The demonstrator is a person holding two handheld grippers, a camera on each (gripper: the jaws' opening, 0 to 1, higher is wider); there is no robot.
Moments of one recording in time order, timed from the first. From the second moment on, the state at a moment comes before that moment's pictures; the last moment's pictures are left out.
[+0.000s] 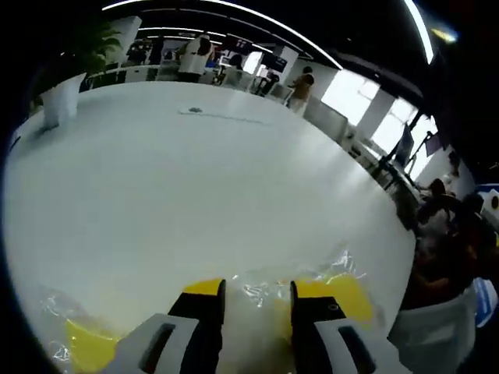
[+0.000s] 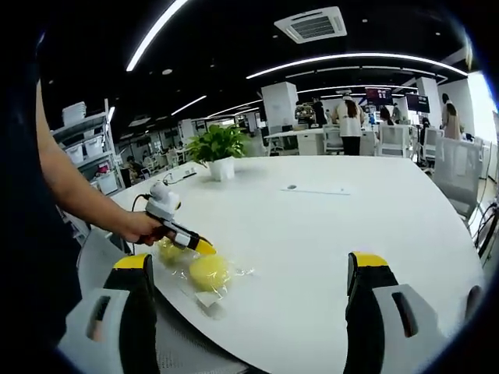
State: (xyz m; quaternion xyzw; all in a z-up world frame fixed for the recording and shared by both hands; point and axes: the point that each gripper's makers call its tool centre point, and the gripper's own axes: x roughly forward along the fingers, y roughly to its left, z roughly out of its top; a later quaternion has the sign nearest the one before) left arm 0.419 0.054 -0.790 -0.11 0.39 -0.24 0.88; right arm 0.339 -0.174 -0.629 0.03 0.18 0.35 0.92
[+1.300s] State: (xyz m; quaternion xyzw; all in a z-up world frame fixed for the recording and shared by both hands) left arm 0.369 0.211 -0.656 -0.02 0.17 -0.27 0.95; right arm 0.349 -0.135 -0.659 -0.02 0.20 0.35 0.91
